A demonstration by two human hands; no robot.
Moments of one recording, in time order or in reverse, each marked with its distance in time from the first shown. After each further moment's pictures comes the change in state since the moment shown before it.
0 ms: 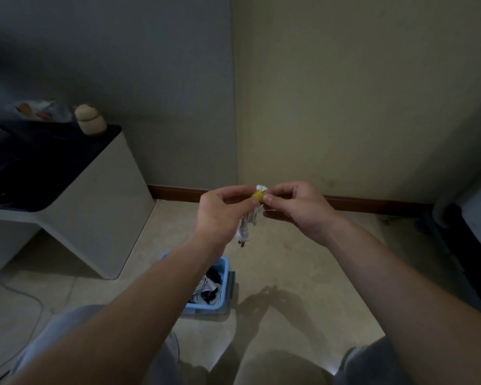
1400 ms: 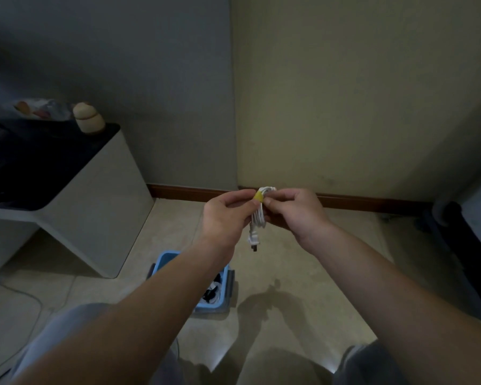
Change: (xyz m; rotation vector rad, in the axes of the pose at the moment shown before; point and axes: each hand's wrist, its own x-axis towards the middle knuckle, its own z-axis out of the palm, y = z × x) left_hand 0.004 -0.020 0.016 -0.260 0.062 -0.154; right_hand 0.000 0.014 0.014 0.062 0.238 0.102
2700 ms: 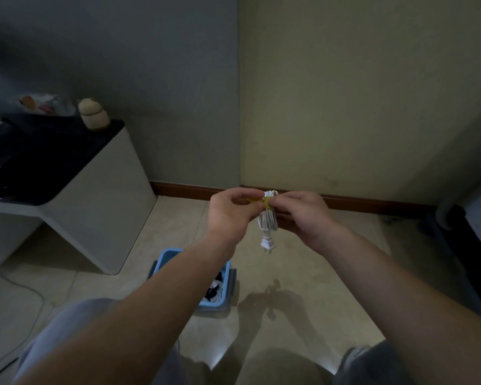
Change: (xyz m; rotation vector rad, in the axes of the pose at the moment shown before) left_hand -0.001 0.010 -0.002 0.164 -0.011 0.043; right_hand 0.001 0.002 -0.005 0.020 -0.077 0.025
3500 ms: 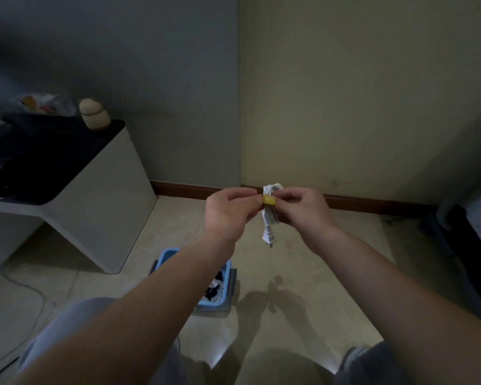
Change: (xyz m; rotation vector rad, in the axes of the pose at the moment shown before) left_hand -0.001 0.003 -0.002 -0.084 0.058 -0.082; right_hand 0.007 0.010 -0.001 -0.085 0.072 -0.139
